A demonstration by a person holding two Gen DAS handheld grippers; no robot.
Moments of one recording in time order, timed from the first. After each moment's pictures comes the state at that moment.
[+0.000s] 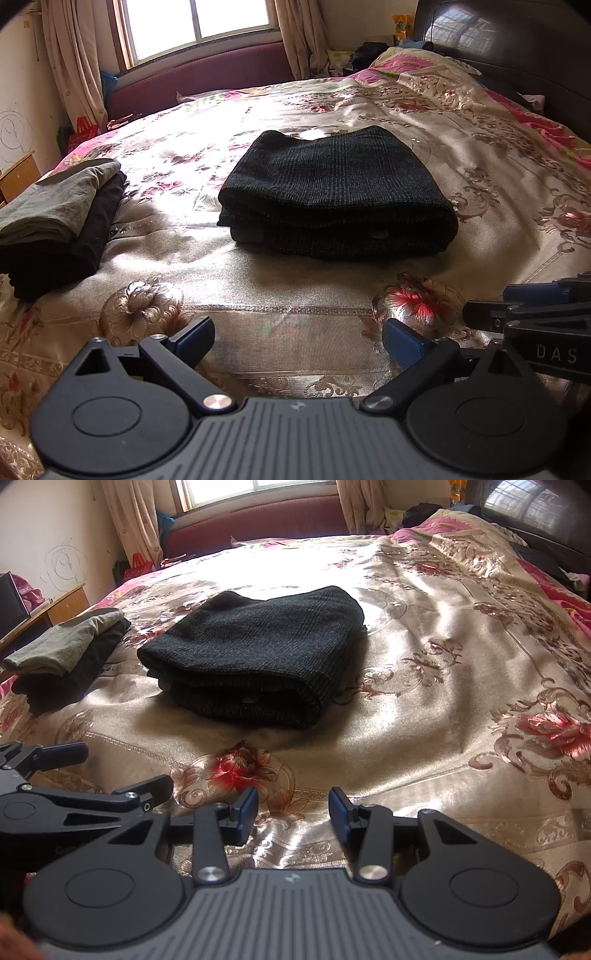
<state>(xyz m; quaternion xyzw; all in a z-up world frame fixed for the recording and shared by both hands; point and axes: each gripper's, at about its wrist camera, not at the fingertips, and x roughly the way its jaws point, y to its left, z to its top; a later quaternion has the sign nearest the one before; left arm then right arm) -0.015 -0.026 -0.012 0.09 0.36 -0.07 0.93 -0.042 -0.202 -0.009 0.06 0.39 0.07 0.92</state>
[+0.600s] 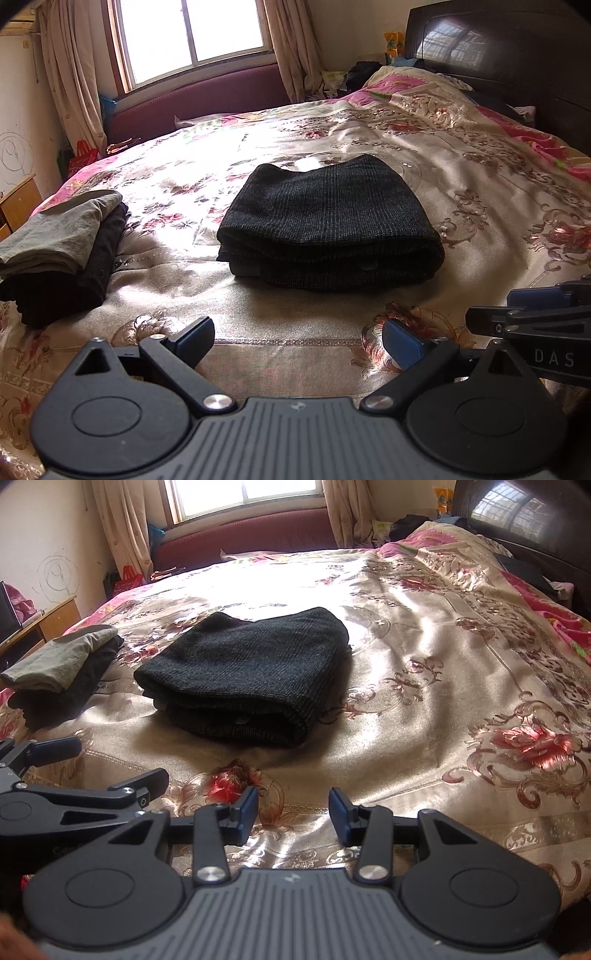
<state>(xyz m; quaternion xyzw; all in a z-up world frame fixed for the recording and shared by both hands) -0.021 -0.033 0.005 0.10 0.32 -0.08 0.94 -0.049 -0.204 0.009 0.05 0.38 0.05 0.92</state>
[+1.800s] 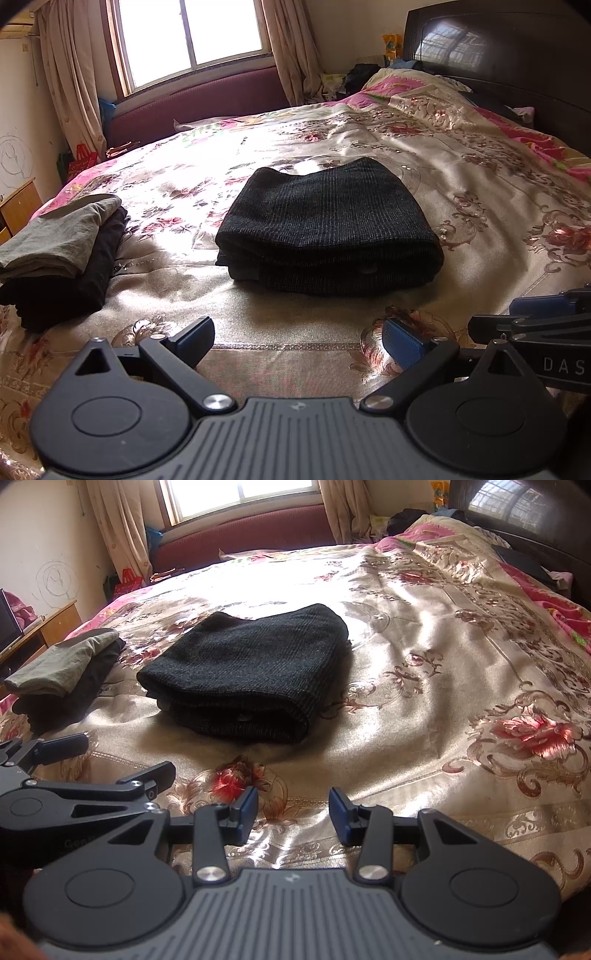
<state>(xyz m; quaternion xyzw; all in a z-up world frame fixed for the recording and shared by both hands) -0.019 -0.035 0.005 0.10 0.32 -0.08 0.94 -0.052 -0.207 0.008 0.07 0.38 0.05 0.92</state>
